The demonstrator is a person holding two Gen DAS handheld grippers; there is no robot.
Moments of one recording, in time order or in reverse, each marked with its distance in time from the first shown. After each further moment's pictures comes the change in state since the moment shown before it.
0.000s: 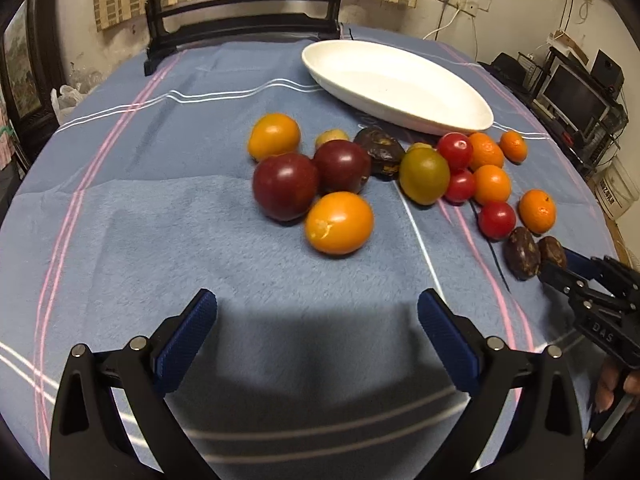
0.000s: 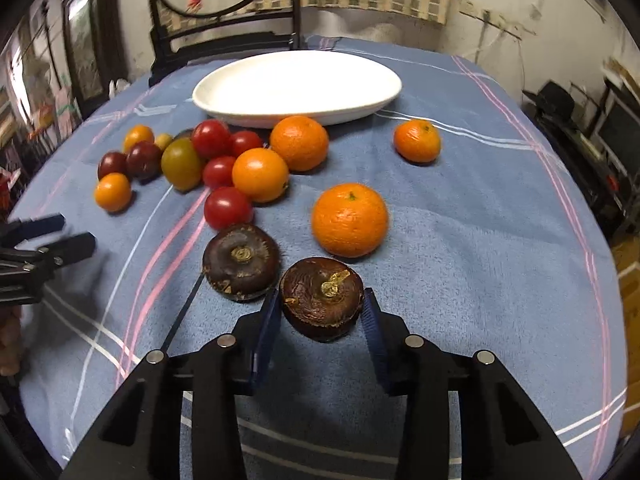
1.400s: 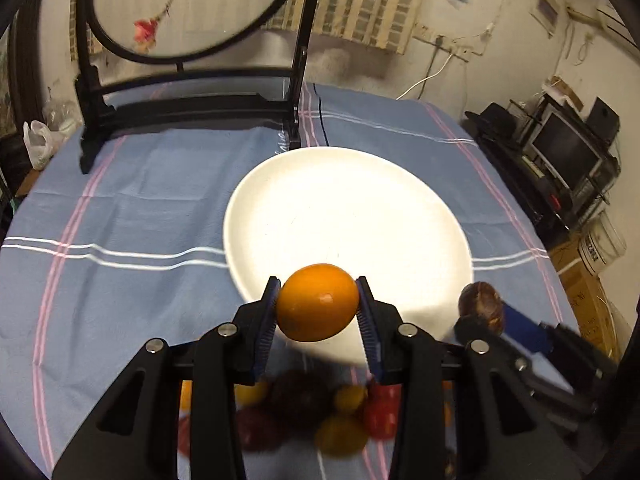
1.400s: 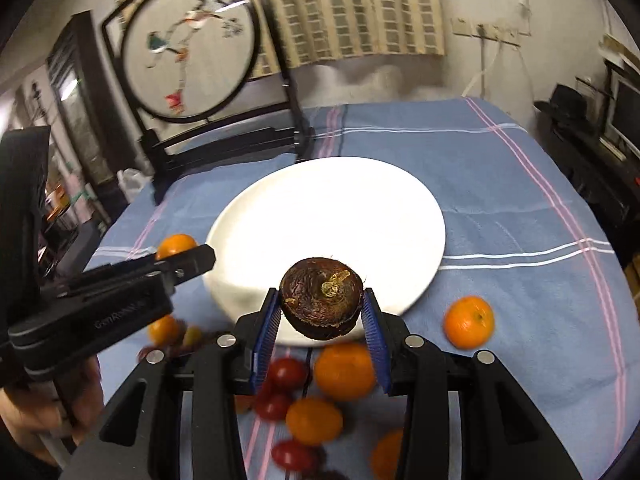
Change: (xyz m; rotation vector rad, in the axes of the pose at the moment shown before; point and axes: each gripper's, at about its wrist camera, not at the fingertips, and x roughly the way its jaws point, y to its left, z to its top) left arm 0.036 -0.045 0.177 -0.041 -0.103 -0.070; right arm 0.038 0.011 0.152 0.161 -0.127 0.136
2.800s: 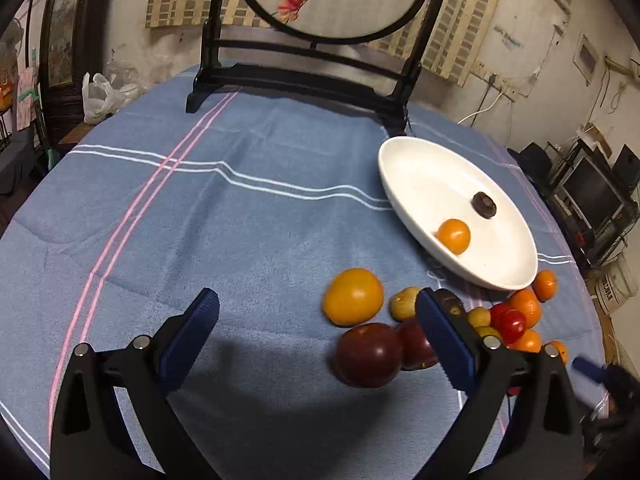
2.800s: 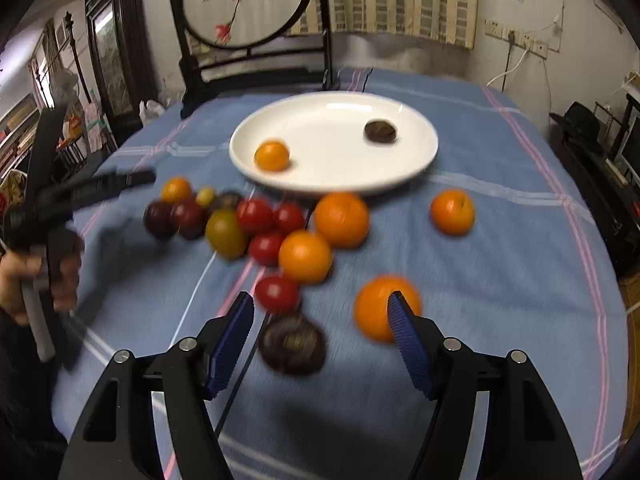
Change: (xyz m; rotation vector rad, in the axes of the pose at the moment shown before) left arm -0.043 0.112 -0.092 -0.160 -0.102 0.076; right arm -0.059 0.008 -0.106 -0.228 0.111 -0.018
